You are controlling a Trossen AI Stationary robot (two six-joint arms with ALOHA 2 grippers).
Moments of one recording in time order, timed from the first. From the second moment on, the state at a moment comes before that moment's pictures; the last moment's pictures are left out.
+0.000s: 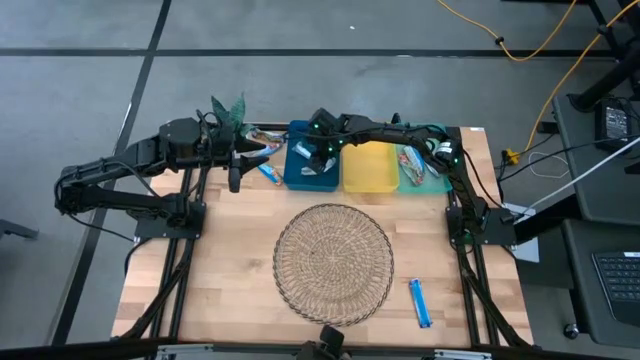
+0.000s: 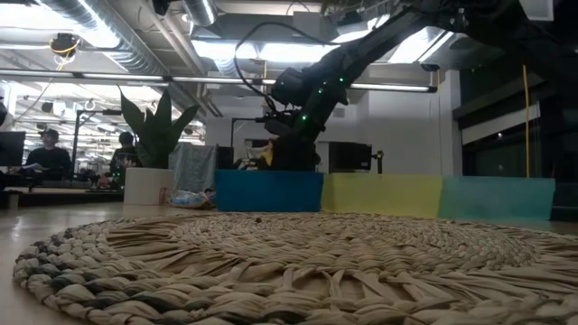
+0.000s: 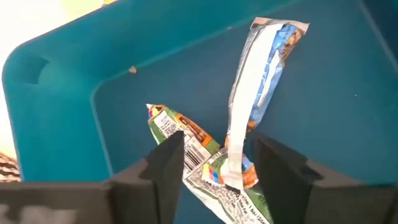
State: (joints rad) left arm 0.24 0.82 1.02 -0.44 -0.03 -0.15; right arm -0.46 2.23 1.78 -0.59 -0.19 0.02
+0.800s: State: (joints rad) left arm 0.24 0.82 1.02 -0.62 -0.04 -0.13; right arm -0.35 2.02 1.78 -0.71 -0.07 -0.05
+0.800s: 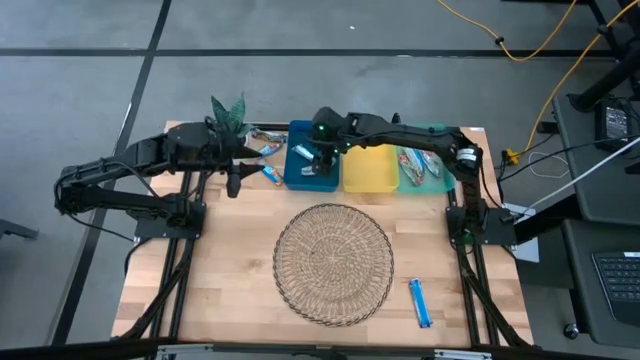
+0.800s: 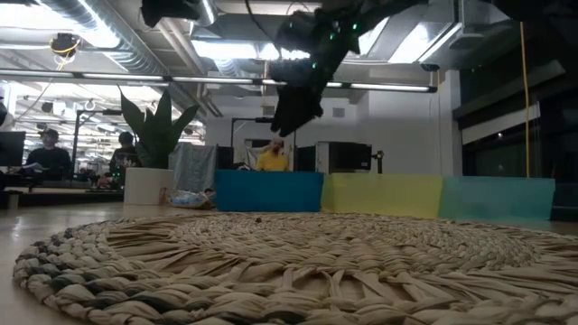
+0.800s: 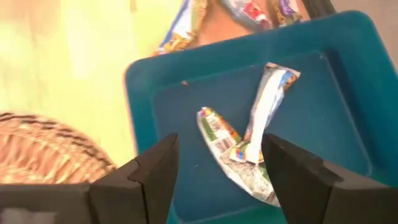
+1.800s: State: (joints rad) left arm 0.24 0.92 0.74 -0.70 -0.10 0.04; right arm -0.10 1.39 1.23 -0.56 0.26 0.25
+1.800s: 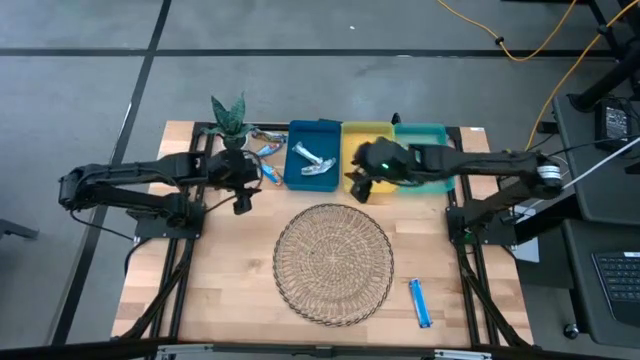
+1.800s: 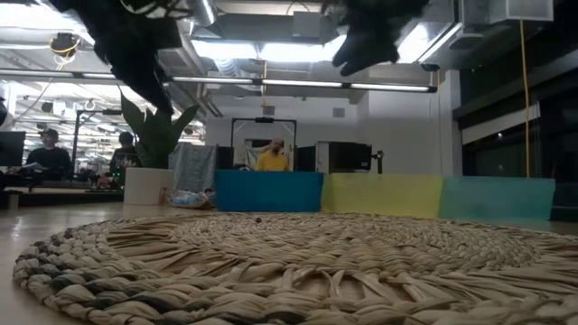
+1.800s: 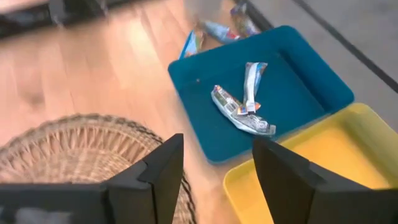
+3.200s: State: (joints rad) left arm 0.47 1.56 0.80 -0.46 -0.13 0.70; right arm 0.04 1.08 0.92 -0.37 0.35 0.38
